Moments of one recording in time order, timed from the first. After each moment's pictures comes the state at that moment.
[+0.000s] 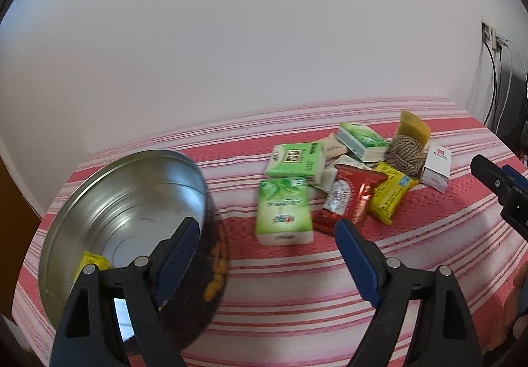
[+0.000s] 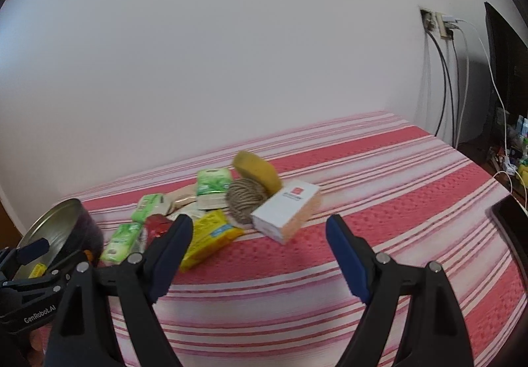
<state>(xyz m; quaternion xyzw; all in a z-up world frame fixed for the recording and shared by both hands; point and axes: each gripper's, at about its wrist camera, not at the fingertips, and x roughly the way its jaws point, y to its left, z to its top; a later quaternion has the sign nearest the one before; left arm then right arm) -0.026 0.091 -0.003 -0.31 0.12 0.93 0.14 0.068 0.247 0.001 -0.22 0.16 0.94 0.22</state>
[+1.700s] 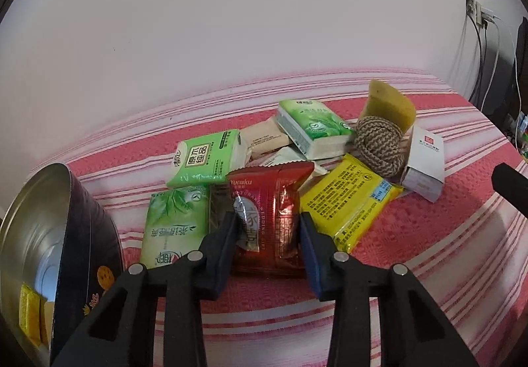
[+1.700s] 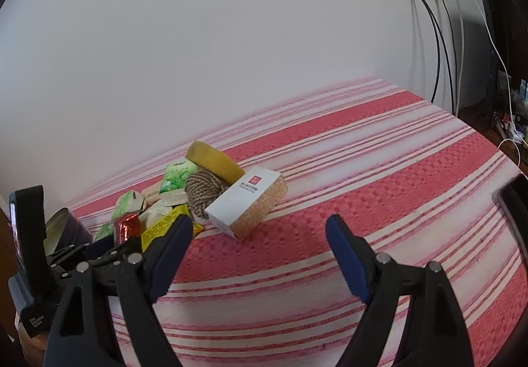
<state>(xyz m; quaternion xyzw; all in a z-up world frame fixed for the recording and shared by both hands) -0.078 0.179 -0.042 -0.36 0.13 0.90 0.21 0.068 0.304 -0.020 -0.25 0.23 0.92 0.21</state>
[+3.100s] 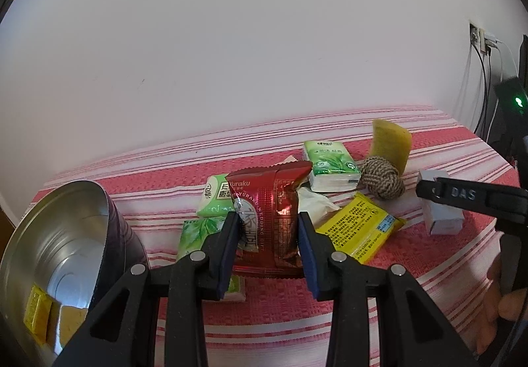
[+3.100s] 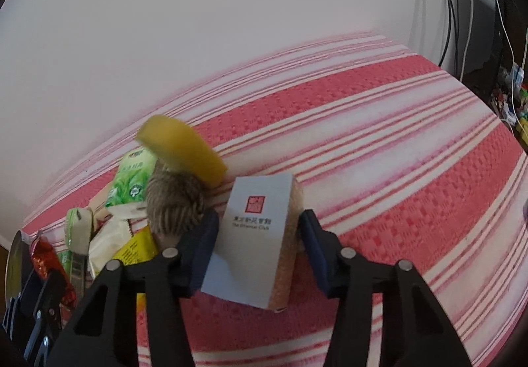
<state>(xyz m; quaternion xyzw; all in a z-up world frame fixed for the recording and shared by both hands) -0.068 0.161 -0.021 -0.28 0.11 0.93 0.19 -0.024 0.328 -0.042 -0.36 0.26 0.86 0.26</state>
